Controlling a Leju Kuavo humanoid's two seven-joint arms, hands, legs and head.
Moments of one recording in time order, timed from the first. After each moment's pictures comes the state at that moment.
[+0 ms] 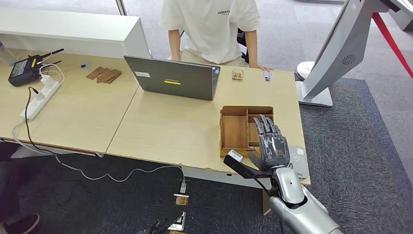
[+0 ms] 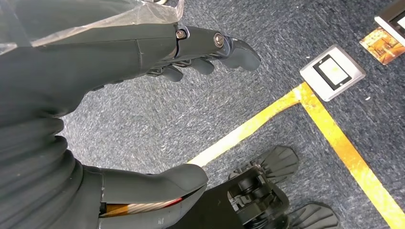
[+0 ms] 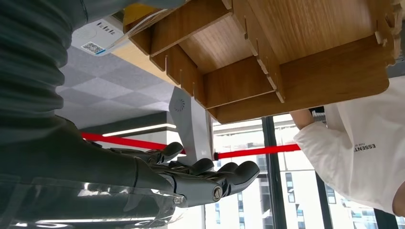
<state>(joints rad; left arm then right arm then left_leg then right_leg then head) -0.32 -0.04 -1.27 -0.23 0.34 0.42 0.20 -0.57 -0.22 0.92 -0.98 1.04 -0.46 0.25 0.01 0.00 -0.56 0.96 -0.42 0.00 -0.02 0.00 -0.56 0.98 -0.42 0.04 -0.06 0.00</state>
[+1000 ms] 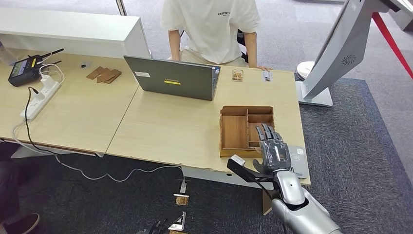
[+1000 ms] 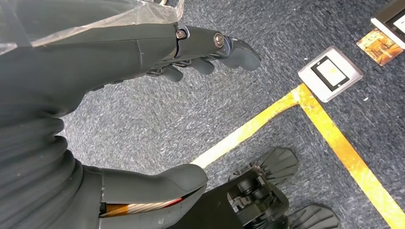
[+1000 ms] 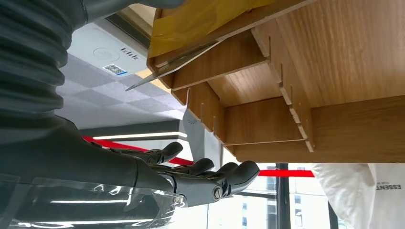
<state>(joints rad) -0.32 -0.04 -1.27 -0.23 0.33 0.42 0.20 -0.57 -0.22 0.94 -0.91 1.03 -0.42 0.27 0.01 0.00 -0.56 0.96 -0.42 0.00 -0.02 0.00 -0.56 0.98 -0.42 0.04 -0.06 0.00</state>
